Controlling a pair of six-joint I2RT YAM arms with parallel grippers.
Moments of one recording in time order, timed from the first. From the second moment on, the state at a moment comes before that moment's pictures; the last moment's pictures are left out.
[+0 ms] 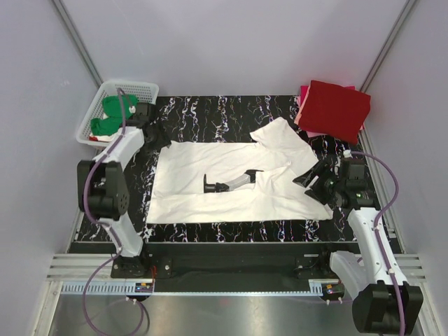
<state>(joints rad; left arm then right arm) -0.08 1.73 1.34 -0.62 -0.10 -0.47 -0.05 0.86 0.65 -0.57 -0.37 0.72</state>
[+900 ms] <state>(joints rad) -0.07 2.23 1.75 -0.61 -0.11 -0.41 -0.04 0.74 0.63 -0.58 -0.52 0.64</state>
